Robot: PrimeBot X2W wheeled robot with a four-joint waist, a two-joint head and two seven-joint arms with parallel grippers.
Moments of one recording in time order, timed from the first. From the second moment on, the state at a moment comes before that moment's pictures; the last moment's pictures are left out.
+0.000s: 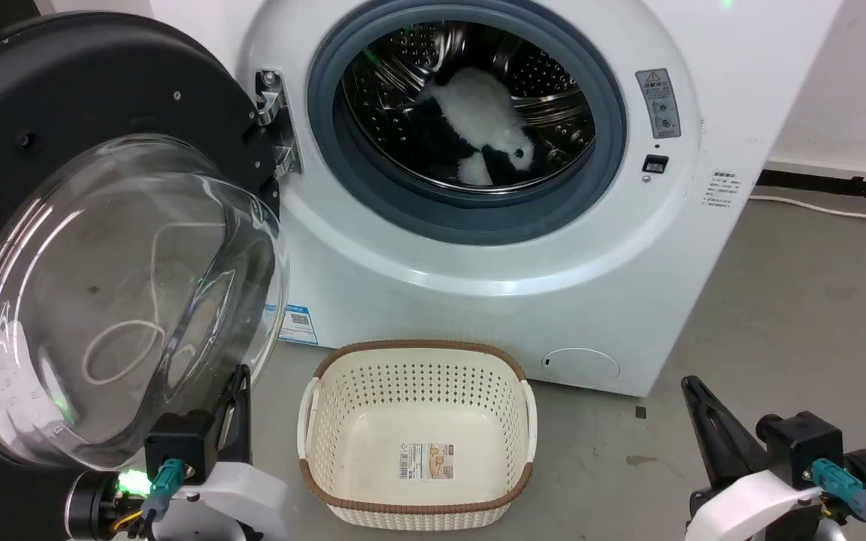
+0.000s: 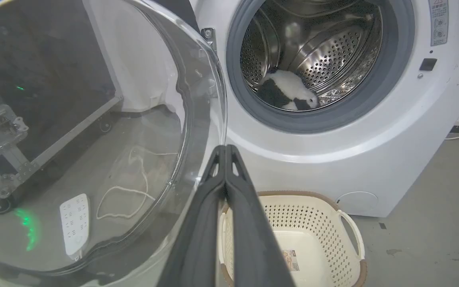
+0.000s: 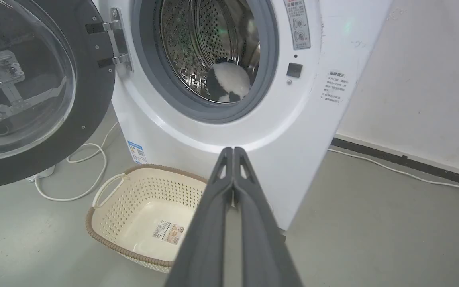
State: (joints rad) left arm -0.01 0.05 0.00 0.00 0.00 0.00 0.00; right arm 0.01 -0.05 0.00 0.00 0.01 0.13 0.00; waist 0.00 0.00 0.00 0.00
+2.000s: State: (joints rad) left arm -0.01 0.05 -0.02 0.02 -0.04 0.01 -0.03; right arm 0.01 -0.05 0.01 0.03 0.05 0.13 -0.03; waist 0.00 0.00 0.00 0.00
